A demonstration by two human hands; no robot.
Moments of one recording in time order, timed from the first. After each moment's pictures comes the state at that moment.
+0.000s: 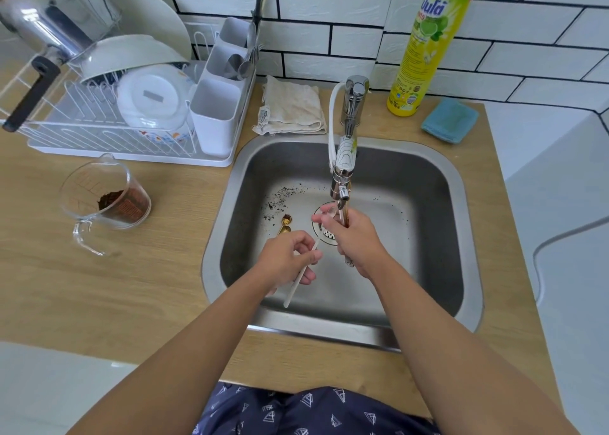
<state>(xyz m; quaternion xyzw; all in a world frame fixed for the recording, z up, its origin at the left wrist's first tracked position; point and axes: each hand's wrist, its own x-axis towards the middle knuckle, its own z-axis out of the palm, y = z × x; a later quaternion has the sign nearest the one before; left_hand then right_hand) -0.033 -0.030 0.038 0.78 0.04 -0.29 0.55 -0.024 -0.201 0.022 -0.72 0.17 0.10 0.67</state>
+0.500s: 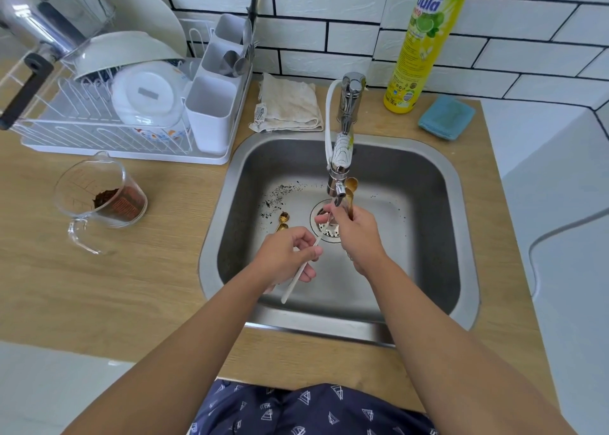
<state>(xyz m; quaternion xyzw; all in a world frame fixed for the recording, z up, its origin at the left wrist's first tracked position) -0.032 -0.031 0.040 0.77 0.02 -0.30 0.56 -0.025 -0.201 0.021 -0.69 0.22 0.06 0.69</state>
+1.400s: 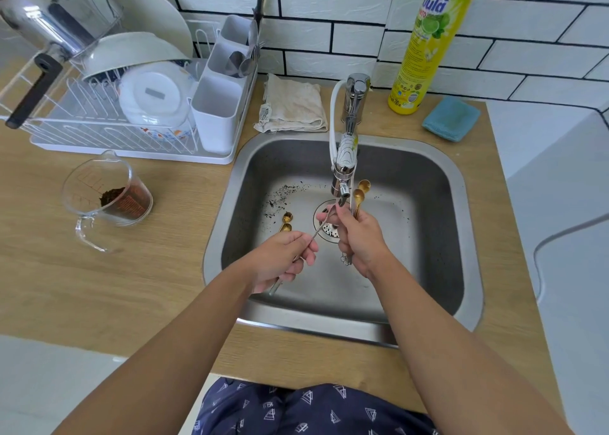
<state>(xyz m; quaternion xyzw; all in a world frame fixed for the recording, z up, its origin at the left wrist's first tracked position) -0.029 -0.018 0.051 0.65 0.05 -0.42 0.63 -0.024 -0.204 0.010 -0.57 0.20 0.09 0.79</state>
